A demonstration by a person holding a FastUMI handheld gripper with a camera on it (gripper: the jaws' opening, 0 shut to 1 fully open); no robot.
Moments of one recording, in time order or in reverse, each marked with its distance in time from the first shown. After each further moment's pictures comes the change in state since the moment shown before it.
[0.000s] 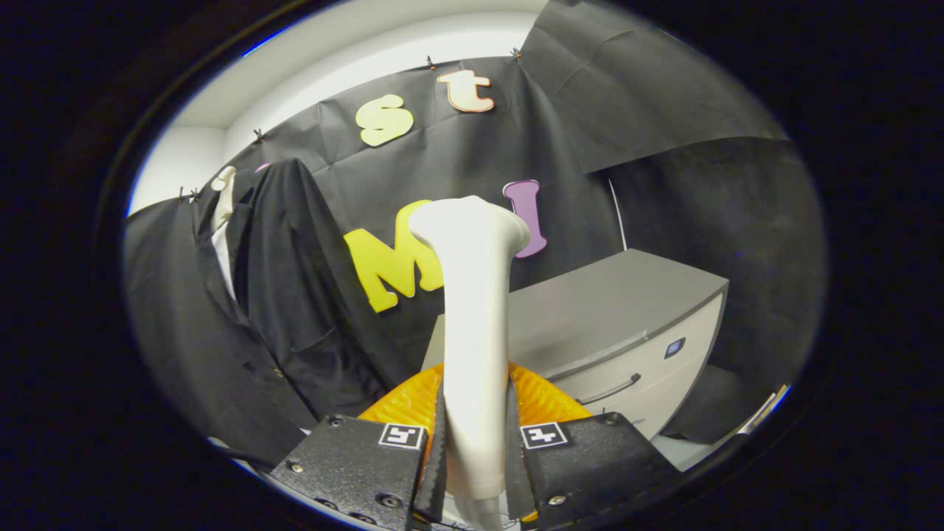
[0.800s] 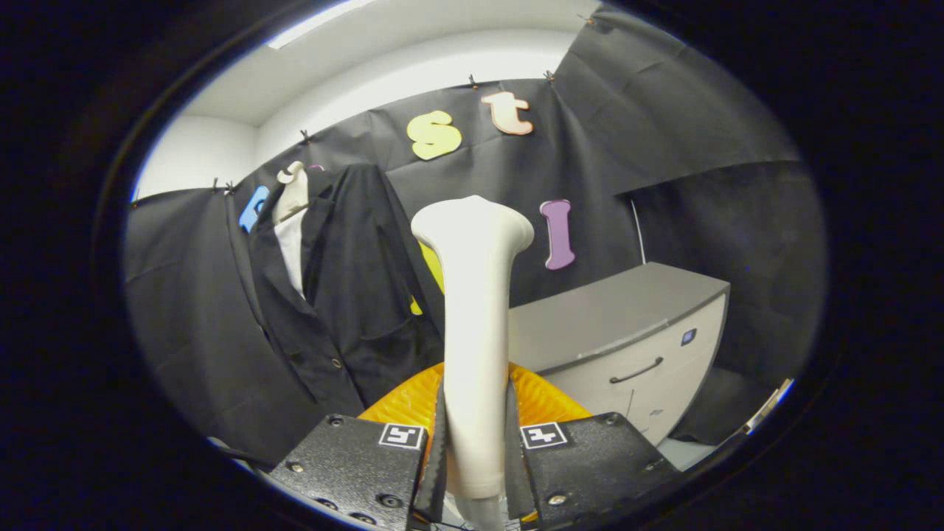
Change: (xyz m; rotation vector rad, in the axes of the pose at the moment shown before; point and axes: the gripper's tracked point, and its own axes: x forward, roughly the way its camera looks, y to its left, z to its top) arm -0.069 0.102 -0.017 -0.063 -0.085 0.083
